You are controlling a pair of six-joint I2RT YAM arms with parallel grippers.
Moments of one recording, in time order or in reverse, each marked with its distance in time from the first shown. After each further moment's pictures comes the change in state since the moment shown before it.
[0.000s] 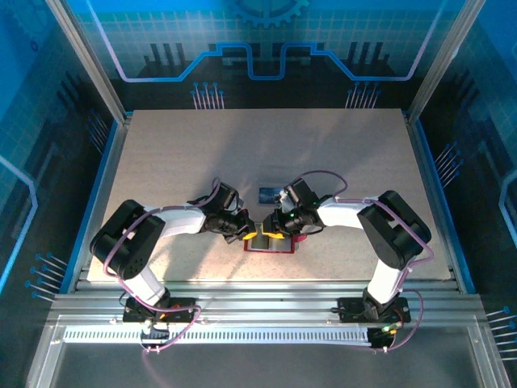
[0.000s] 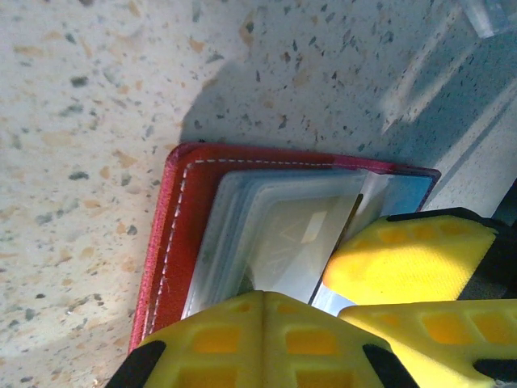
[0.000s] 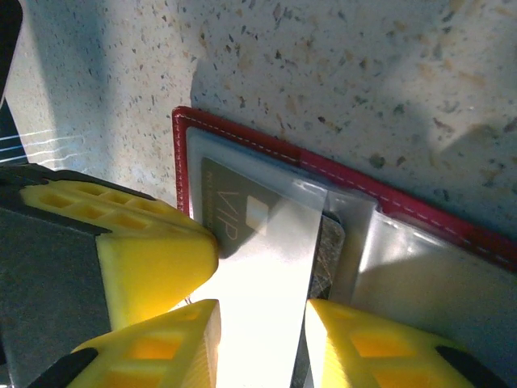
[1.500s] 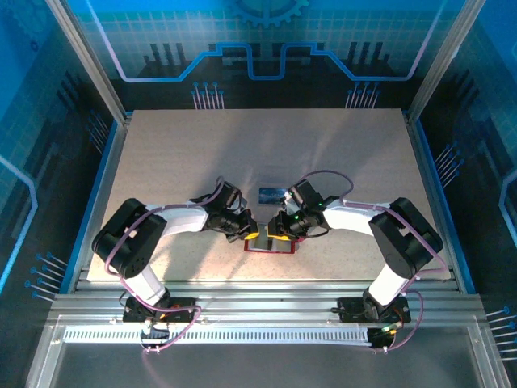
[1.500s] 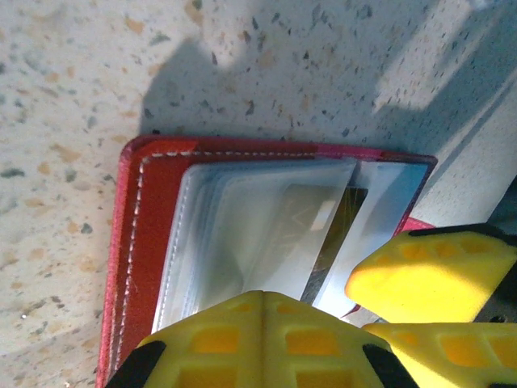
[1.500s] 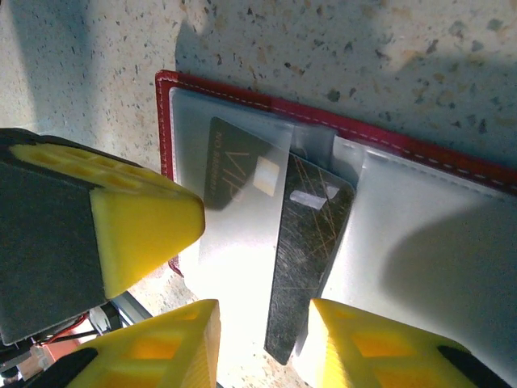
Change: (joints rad) left arm -0.017 0.015 0.040 -0.048 0.014 0.045; right arm 0.000 -0.094 -0.031 -0.091 0.048 -0.025
